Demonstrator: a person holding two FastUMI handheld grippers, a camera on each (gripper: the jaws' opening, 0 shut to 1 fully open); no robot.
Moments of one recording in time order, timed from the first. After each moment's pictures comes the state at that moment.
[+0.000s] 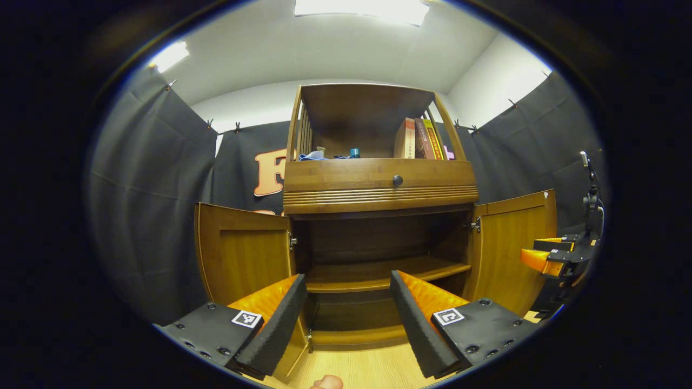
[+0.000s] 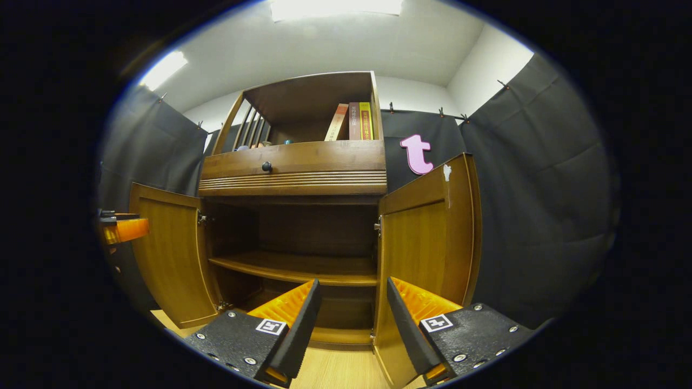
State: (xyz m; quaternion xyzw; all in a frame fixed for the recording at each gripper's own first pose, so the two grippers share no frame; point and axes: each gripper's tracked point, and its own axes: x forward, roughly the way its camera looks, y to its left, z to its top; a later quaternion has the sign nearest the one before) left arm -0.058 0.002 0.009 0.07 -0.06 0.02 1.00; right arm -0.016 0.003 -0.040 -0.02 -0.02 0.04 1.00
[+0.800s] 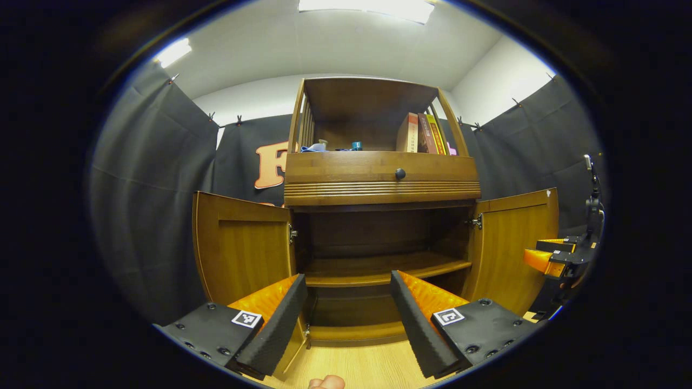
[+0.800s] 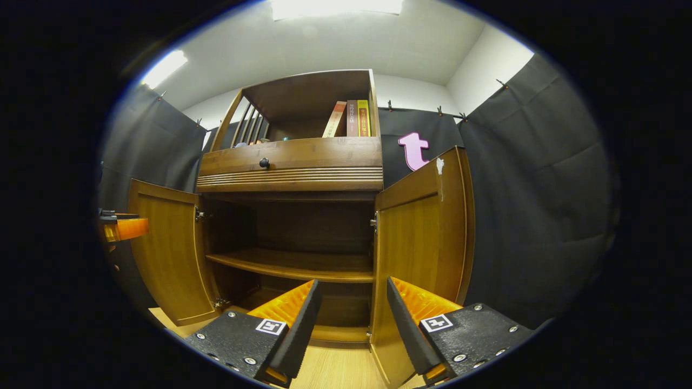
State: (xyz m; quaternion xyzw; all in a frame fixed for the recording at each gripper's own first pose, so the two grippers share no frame) left arm -0.055 0.007 -0.001 0.06 -0.04 0.03 1.00; right arm -0.016 -0.003 -0.045 -0.02 -0.02 0.03 1.00
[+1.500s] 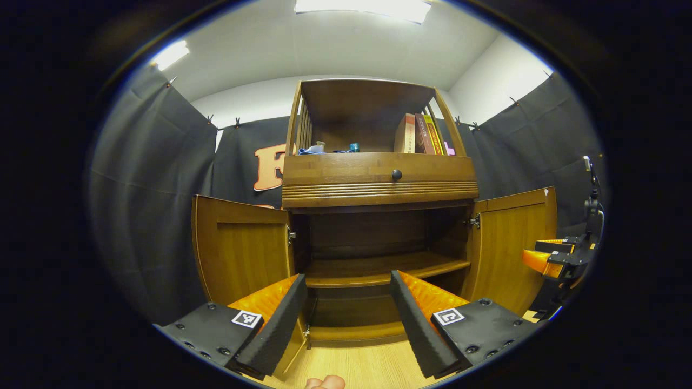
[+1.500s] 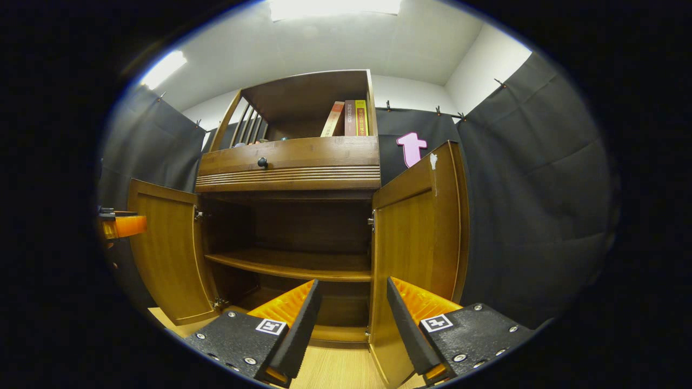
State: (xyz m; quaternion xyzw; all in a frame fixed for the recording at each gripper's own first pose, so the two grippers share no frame) left arm -0.057 0.000 0.000 0.07 -0.04 0.03 1.00; right arm -0.016 -0.011 -0.049 -0.02 -0.02 0.03 1.00
